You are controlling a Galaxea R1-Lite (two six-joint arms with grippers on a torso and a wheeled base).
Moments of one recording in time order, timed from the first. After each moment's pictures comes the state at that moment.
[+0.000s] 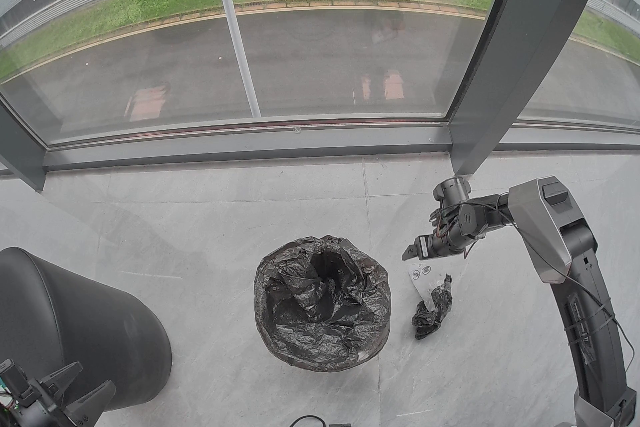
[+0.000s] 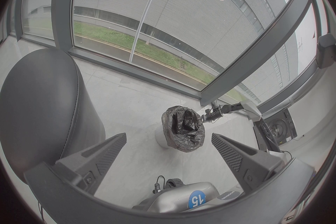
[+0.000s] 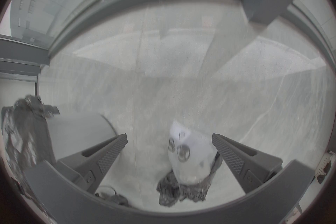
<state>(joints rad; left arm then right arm) -0.34 0.36 -0.07 -0.03 -0.02 -0.44 0.20 2.75 -1.99 0.24 0.10 0.08</state>
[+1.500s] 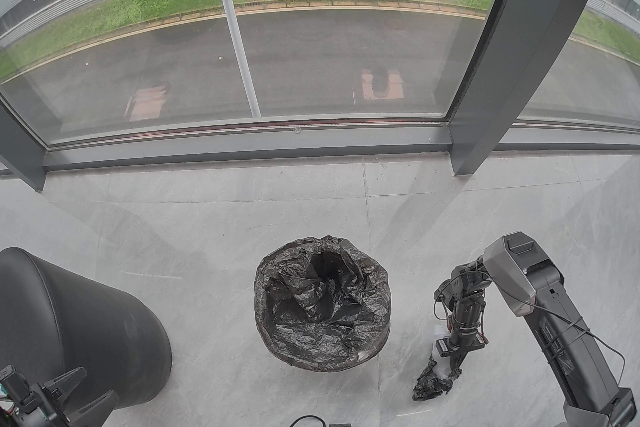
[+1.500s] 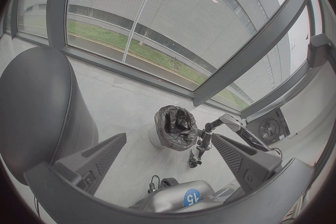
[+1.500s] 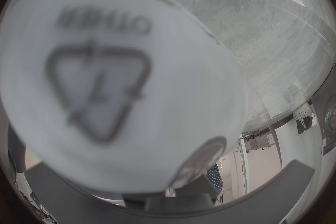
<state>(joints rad) -0.34 0.30 -0.06 -0.02 -0.08 -0.44 0.17 3.08 -2.00 0.85 0.03 0.16</state>
